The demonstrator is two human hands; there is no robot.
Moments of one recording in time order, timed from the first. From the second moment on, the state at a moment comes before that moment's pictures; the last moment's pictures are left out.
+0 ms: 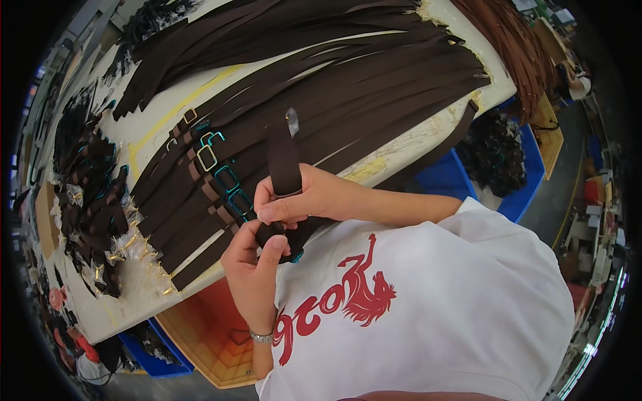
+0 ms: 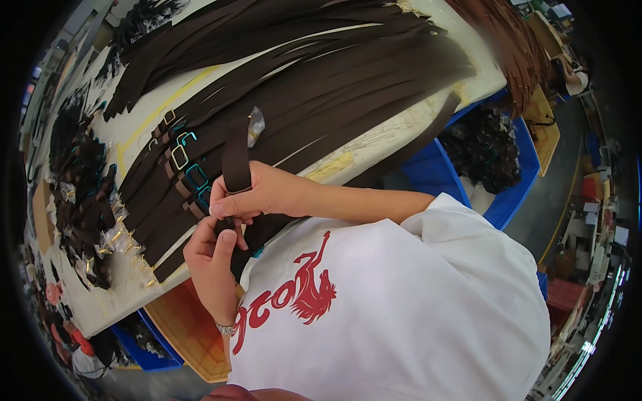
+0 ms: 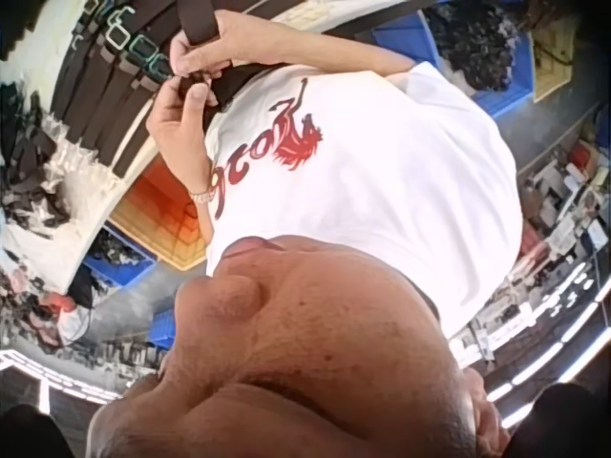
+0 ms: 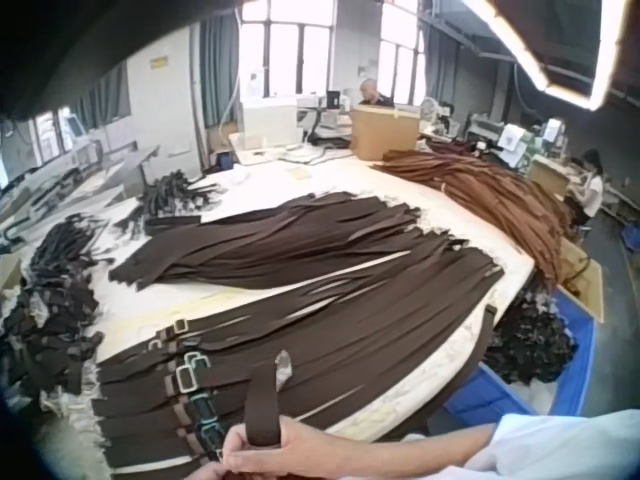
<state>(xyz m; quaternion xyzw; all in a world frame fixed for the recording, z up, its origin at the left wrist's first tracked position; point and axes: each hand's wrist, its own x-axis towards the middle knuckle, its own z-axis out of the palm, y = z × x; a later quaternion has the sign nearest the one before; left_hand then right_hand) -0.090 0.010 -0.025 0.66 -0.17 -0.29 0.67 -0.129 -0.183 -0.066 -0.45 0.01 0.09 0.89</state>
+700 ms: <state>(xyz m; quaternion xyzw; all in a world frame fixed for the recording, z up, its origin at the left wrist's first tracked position) -0.085 0.003 -0.052 0.58 -0.12 -0.33 0.74 -0.123 -0.195 -0.070 -0.44 -0.08 0.12 0.89</state>
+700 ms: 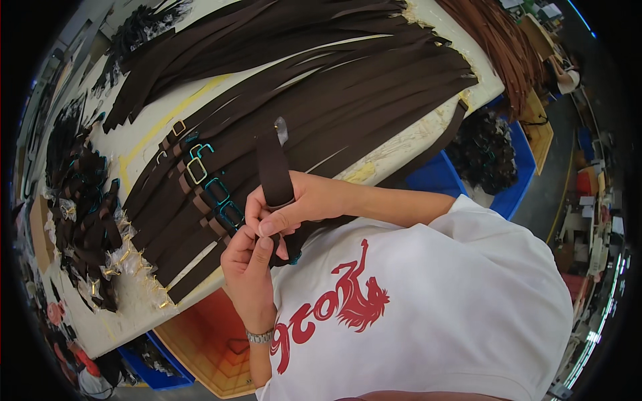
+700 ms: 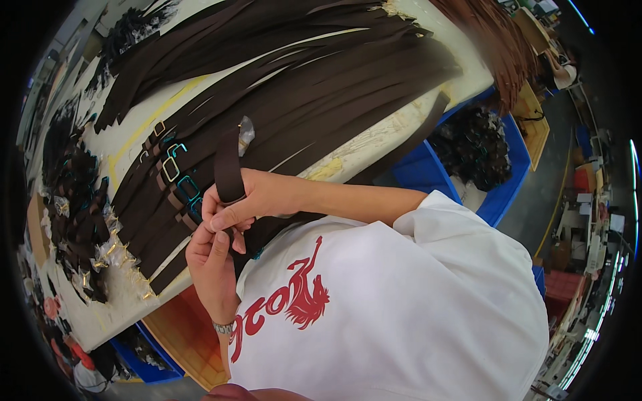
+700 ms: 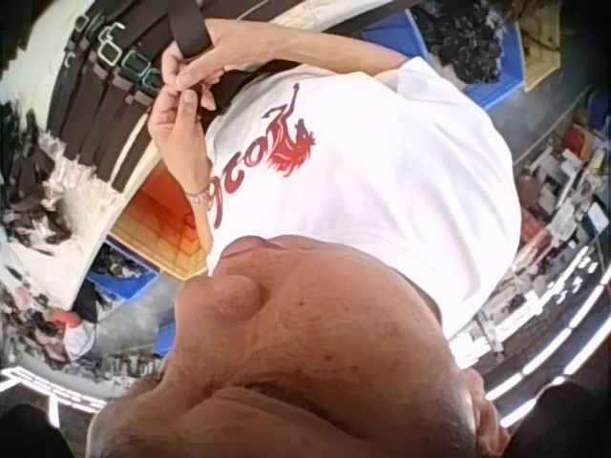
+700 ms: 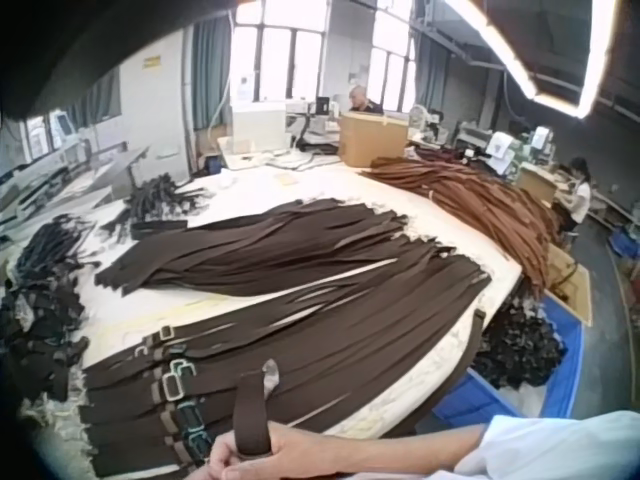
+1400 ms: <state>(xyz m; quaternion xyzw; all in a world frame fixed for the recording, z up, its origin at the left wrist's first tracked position) -0.090 0.005 -0.036 0.69 -0.13 -0.28 0.65 -0.134 -0.180 -0.074 -0.49 0.05 0.04 0.87</state>
